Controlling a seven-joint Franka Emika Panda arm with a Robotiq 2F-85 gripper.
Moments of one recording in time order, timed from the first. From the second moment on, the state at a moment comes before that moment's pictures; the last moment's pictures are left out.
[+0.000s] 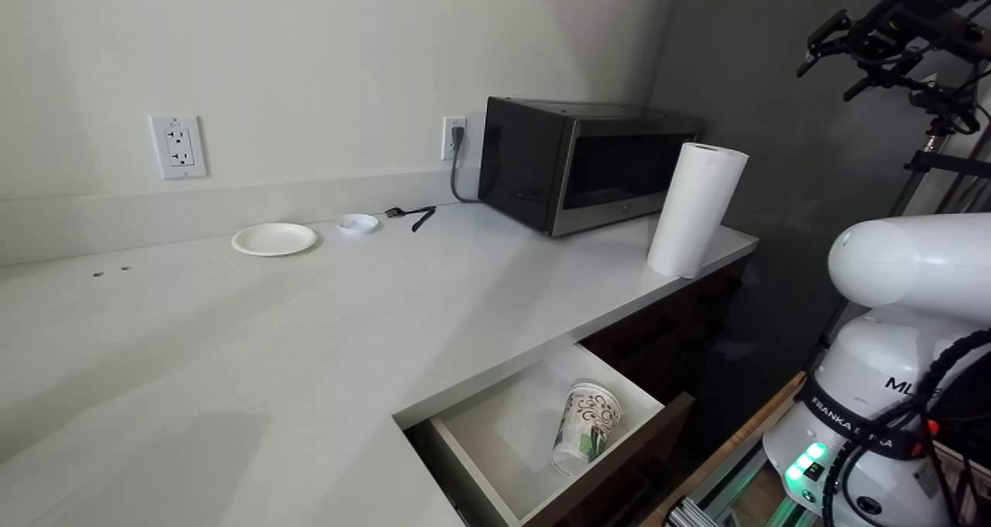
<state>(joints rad) -0.51 -1.12 -0.22 -2.54 -0.05 2.07 0.27</state>
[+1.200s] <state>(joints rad) -0.67 -0.55 -0.16 -2.34 -0.17 2.16 0.58</state>
